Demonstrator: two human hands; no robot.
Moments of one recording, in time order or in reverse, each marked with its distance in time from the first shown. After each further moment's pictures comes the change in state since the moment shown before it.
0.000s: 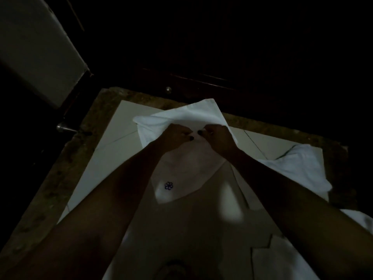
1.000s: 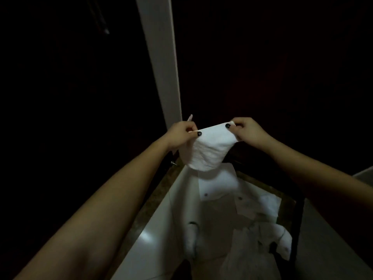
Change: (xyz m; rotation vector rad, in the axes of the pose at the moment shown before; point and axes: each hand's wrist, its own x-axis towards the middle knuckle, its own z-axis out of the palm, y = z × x) left_hand -0.498 0.475 -0.467 -0.182 0.321 -0.091; right_hand -0.299 -0.543 -0.492 0.187 -0.222 -0.298
